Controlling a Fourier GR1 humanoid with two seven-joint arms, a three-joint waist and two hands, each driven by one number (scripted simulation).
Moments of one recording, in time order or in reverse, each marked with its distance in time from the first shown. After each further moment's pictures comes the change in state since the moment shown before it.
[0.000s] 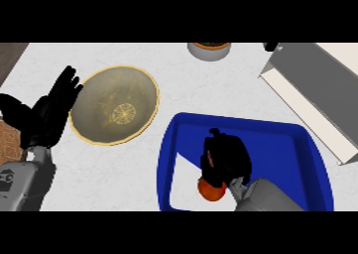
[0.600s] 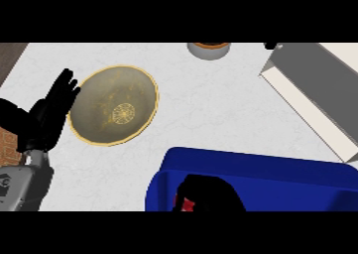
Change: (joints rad) left arm 0.026 -0.001 0.010 -0.024 -0.002 -0.012 0.002; right arm 0.250 0.032 0.175 -0.476 0.090 -0.169 -0.037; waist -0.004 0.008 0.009
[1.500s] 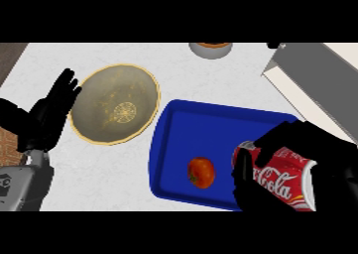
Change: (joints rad) left arm -0.001 -0.012 0.010 -0.007 -0.012 -0.017 0.006; right arm -0.248 0.066 -0.469 -0.398 0.053 0.254 0.224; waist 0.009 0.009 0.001
